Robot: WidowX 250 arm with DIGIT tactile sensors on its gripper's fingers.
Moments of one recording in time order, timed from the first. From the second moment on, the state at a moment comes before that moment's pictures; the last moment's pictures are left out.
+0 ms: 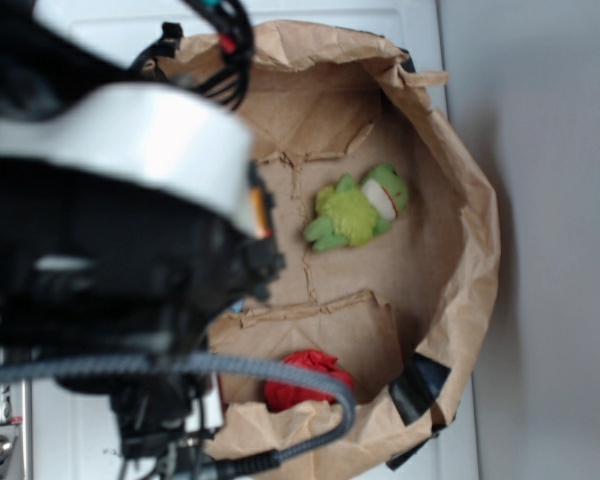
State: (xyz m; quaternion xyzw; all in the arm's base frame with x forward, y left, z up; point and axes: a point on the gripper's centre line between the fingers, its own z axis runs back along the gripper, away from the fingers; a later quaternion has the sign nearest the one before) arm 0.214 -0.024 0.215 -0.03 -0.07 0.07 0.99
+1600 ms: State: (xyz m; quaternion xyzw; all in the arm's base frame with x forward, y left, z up) arm 0.264 0.007 0.076 0.05 -0.13 0.14 0.98
